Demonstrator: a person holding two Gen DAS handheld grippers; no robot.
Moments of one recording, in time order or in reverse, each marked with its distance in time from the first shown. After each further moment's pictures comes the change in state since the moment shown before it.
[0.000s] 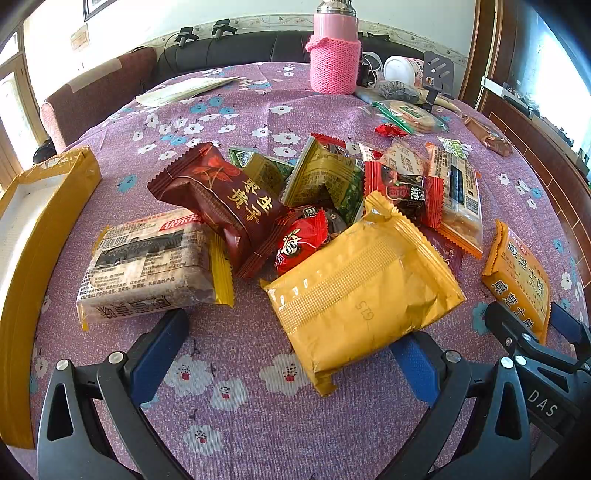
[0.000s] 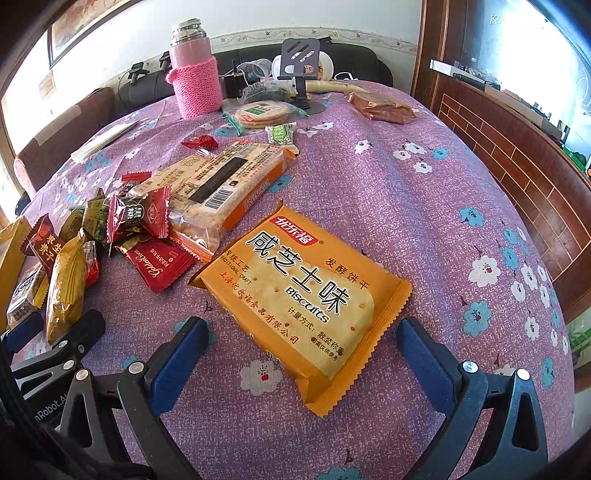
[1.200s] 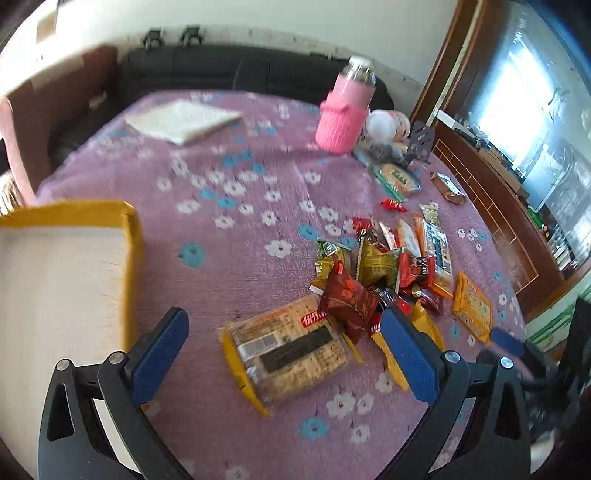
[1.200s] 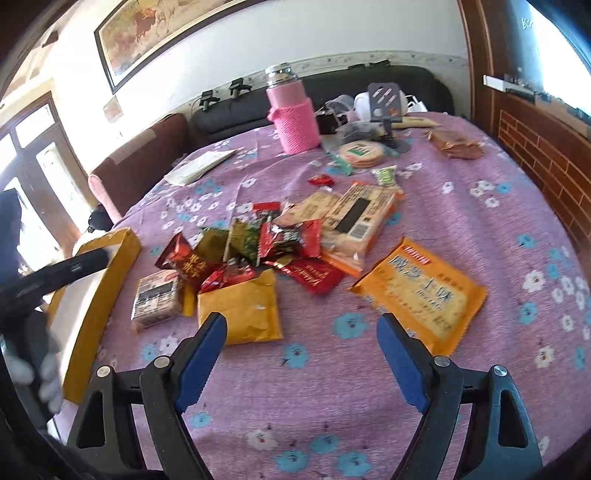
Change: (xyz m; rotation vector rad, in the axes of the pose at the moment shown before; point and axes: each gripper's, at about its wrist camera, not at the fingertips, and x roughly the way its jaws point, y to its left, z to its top) left arm -0.024 0.134 0.075 0.016 0.008 -0.321; right arm -0.072 0.040 -0.013 -0.020 -0.081 0.335
